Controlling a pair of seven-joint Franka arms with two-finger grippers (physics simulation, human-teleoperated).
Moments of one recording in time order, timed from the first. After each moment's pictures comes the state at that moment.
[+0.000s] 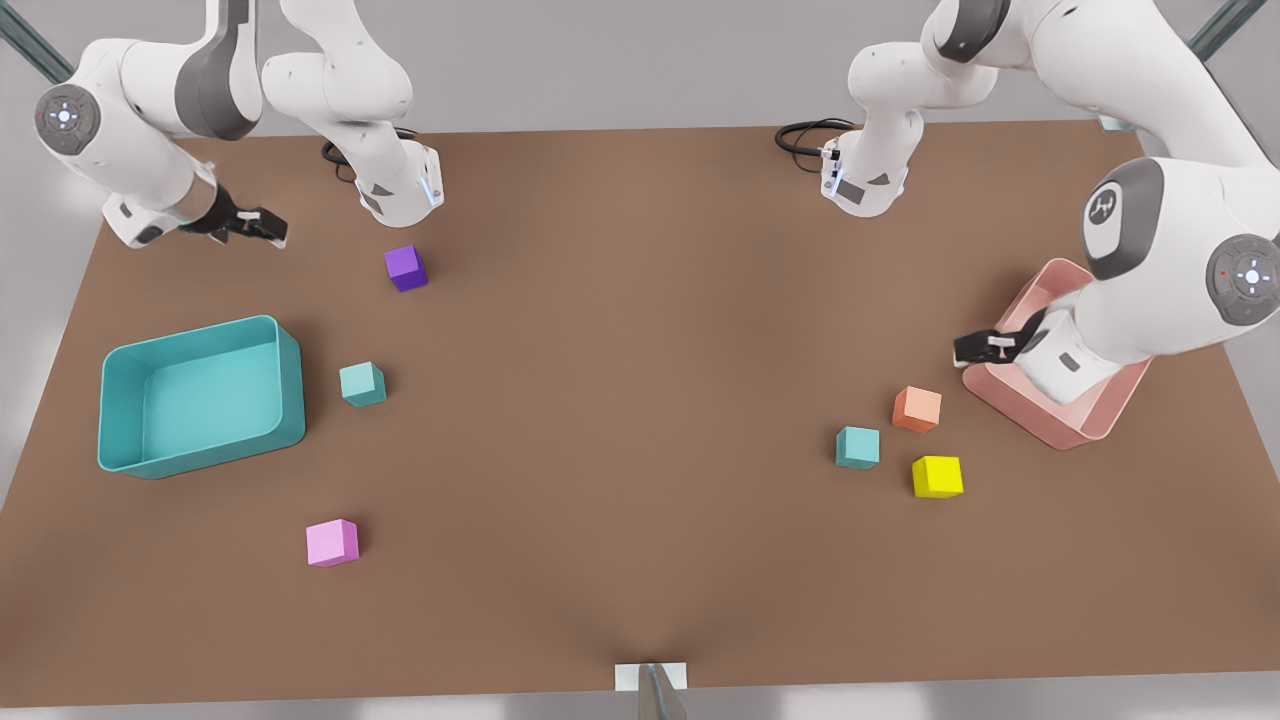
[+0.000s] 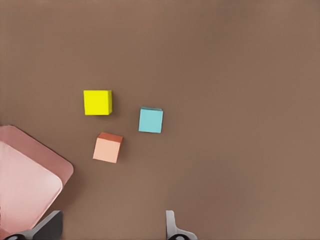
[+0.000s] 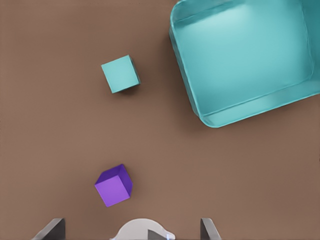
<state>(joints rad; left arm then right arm) -0.04 0.36 -0.06 -1.14 -0.06 1.34 -0.05 -0.08 -0.51 -0.05 -2.31 -0.06 1.65 -0.01</state>
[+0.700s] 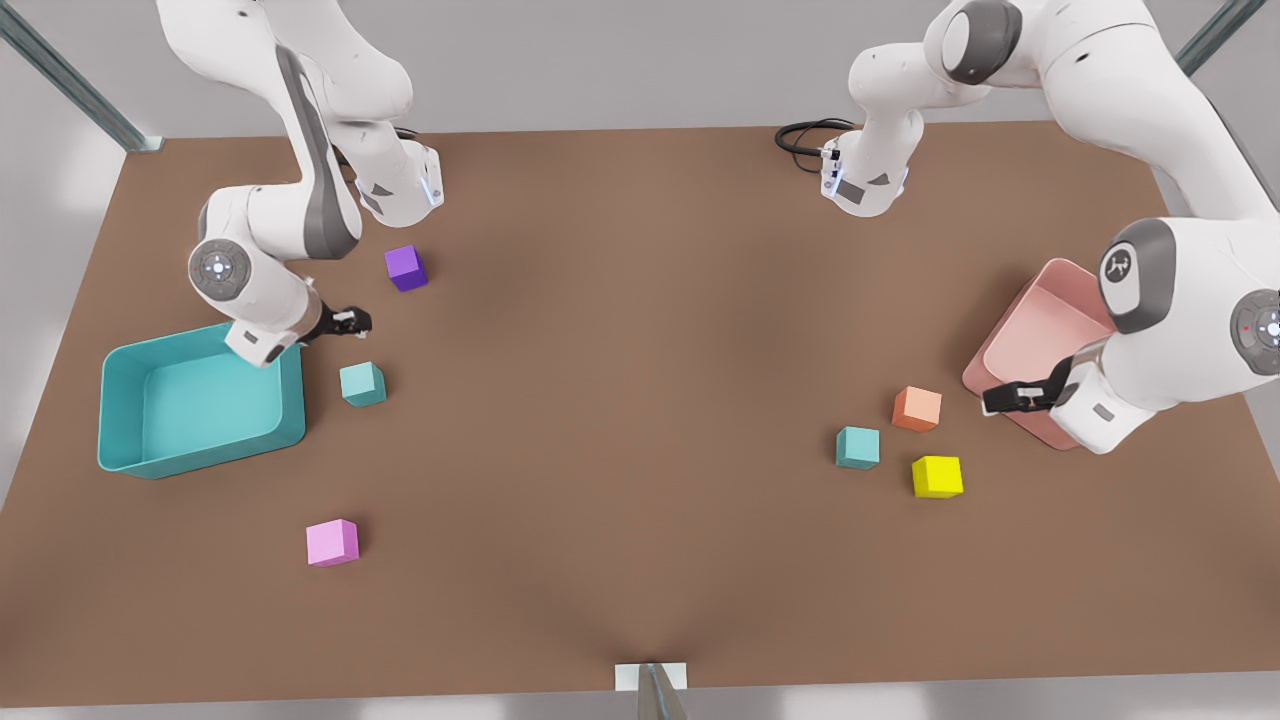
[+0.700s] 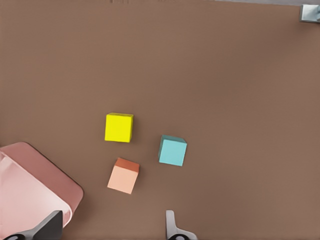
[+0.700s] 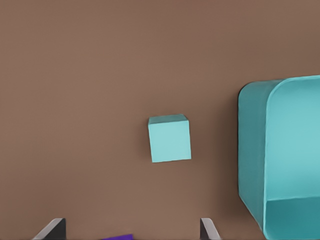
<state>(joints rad) 0.03 0.43 -0.06 -1.15 -0.04 1.47 -0.06 -0.06 -0.10 0.13 -2.31 -0.03 2.01 -0.07</state>
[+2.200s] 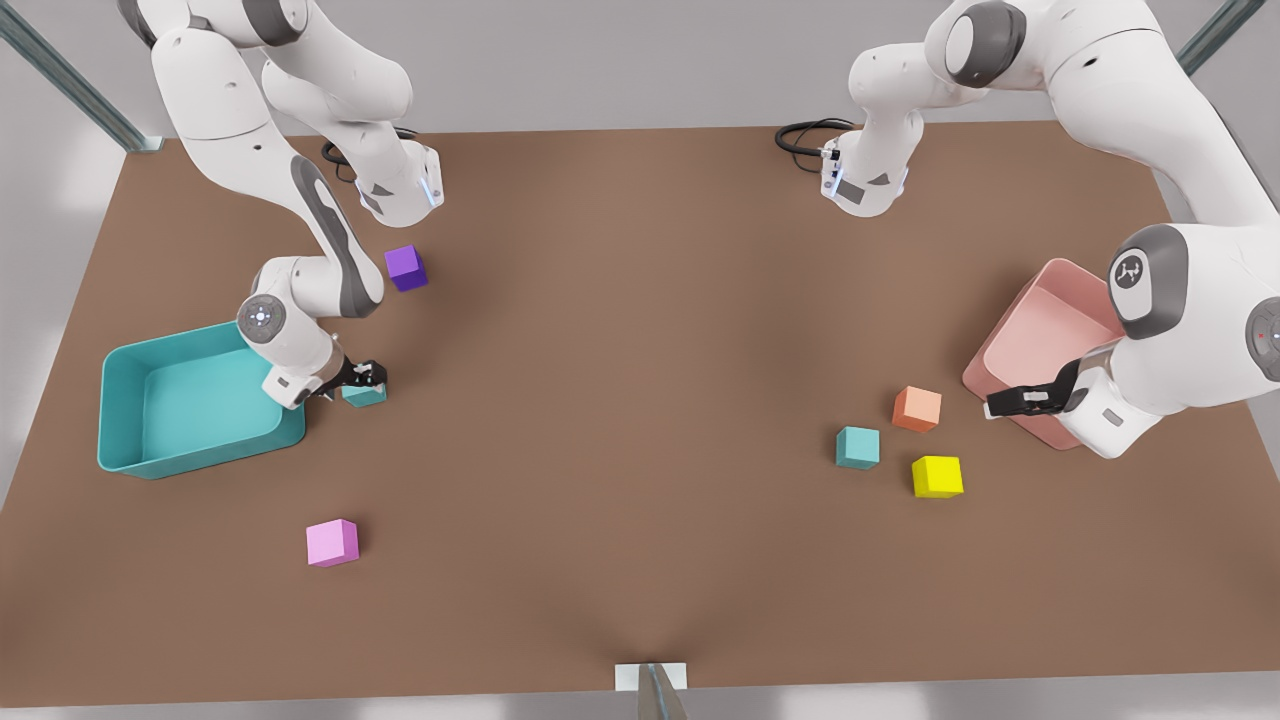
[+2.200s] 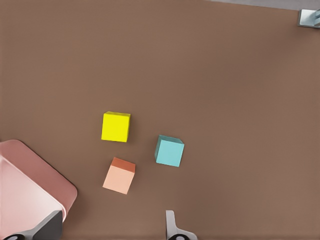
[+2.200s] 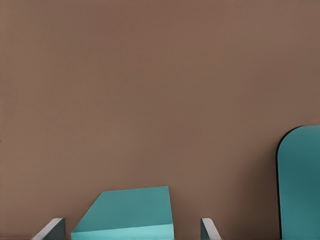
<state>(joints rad) 0.05 0.44 -0.06 -1.16 -0.07 1.47 -0.07 -0.09 0.22 0.06 -2.46 -0.04 2.67 -0.16</state>
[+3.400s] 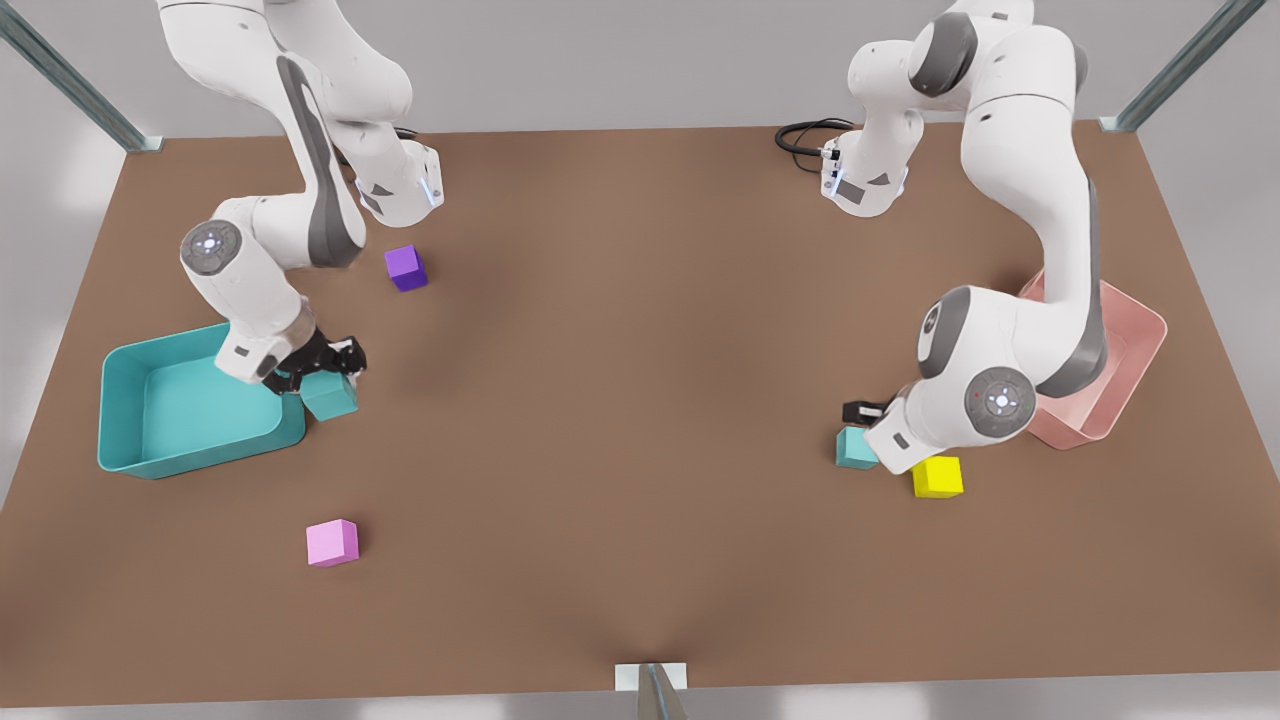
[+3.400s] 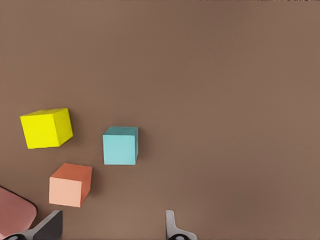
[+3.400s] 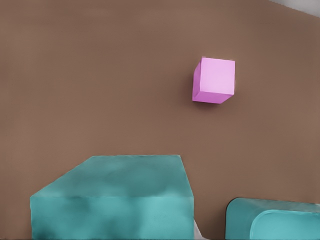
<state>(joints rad) -0.12 0.53 -0.16 -1.30 0.05 1.60 -0.13 -0.09 -0.09 0.20 -2.20 0.03 2.30 -0.27</state>
